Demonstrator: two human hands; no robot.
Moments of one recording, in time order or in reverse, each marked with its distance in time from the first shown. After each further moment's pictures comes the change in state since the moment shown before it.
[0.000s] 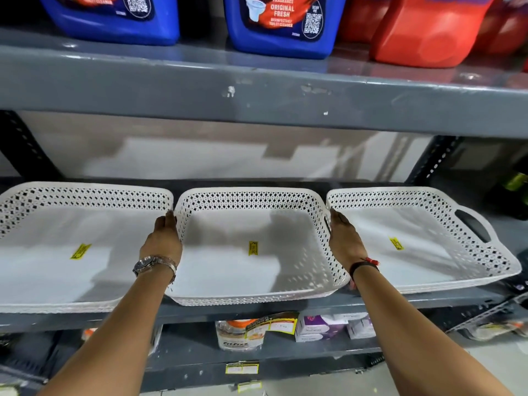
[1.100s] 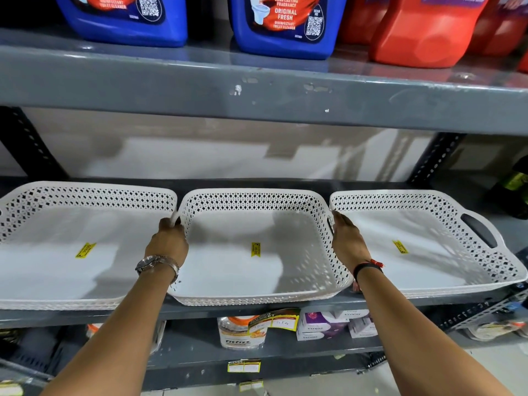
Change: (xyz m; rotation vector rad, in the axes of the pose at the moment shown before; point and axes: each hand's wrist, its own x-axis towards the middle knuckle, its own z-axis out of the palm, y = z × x) left_hand -0.005 -0.003 -0.002 0.027 -0.040 0.028; right_hand -0.011 -0.001 -0.003 0.059 0.036 0.025
